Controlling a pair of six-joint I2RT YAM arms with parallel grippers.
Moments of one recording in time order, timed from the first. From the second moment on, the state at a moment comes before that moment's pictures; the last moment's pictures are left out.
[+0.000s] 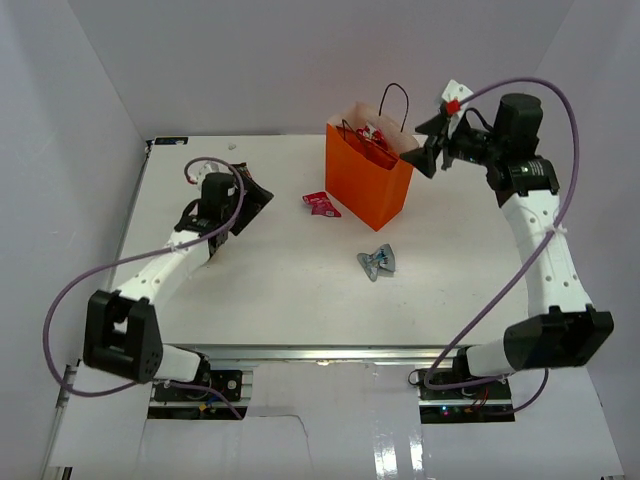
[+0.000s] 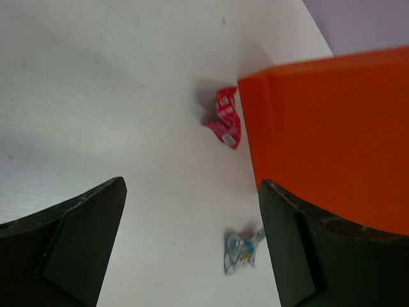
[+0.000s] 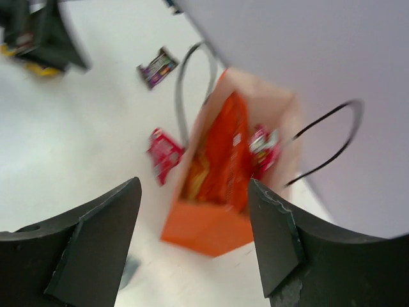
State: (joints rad) left arm -0.32 1.29 0.90 -0.14 -0.06 -0.93; right arm 0.12 1.49 1.69 -0.44 -0.86 -0.48
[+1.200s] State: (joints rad) left arm -0.09 2.35 1.92 -0.44 -0.07 -0.62; right arm 0.06 1.17 1.04 -0.57 -1.12 -0.57
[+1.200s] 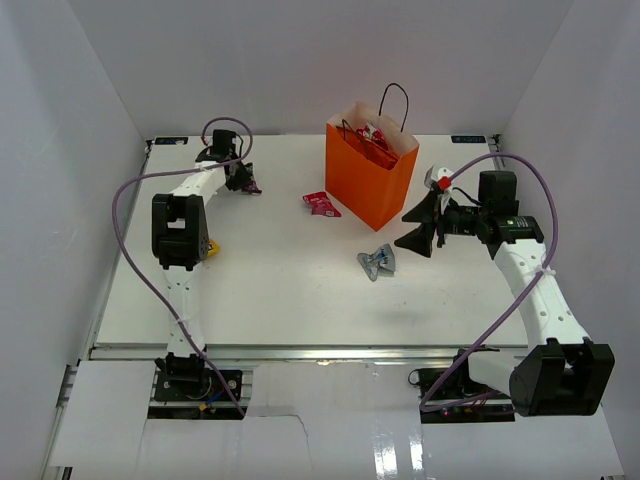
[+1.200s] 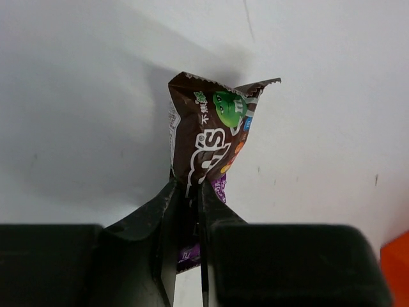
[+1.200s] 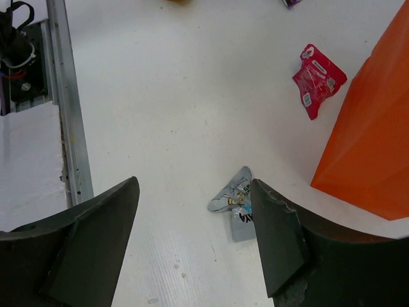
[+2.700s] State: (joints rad) left arm -0.38 1.12 0.61 0.29 0.72 -0.83; right arm 0.61 1.56 1.15 0.04 -0.76 0.60
